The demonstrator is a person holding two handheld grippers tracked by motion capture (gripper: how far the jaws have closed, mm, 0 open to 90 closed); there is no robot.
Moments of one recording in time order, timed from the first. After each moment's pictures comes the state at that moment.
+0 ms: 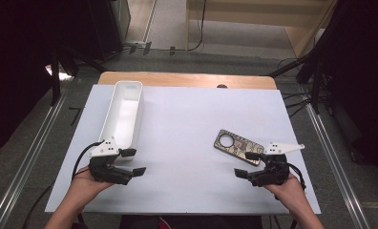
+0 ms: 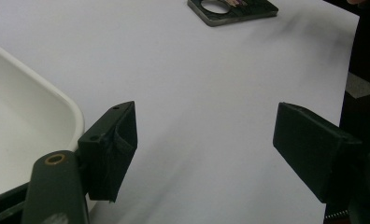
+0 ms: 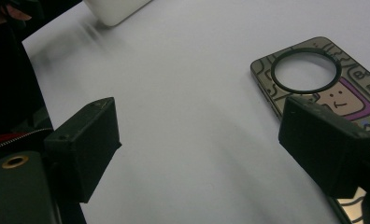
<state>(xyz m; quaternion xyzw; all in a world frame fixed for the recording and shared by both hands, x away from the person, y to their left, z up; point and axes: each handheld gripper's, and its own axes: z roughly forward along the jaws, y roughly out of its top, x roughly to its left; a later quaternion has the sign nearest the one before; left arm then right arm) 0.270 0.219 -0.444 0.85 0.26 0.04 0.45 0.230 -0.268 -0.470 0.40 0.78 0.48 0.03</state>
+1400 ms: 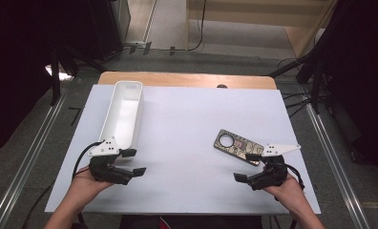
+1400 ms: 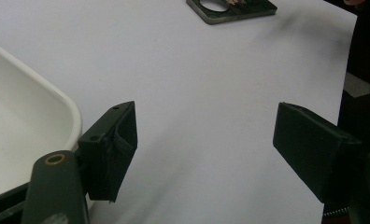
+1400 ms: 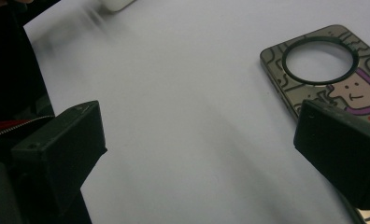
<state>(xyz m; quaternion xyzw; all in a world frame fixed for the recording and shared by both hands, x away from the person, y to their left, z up) 0.271 0.219 -0.445 0.85 0.26 0.04 0.45 0.231 -0.265 -0.473 0.39 0.80 0.46 0.01</state>
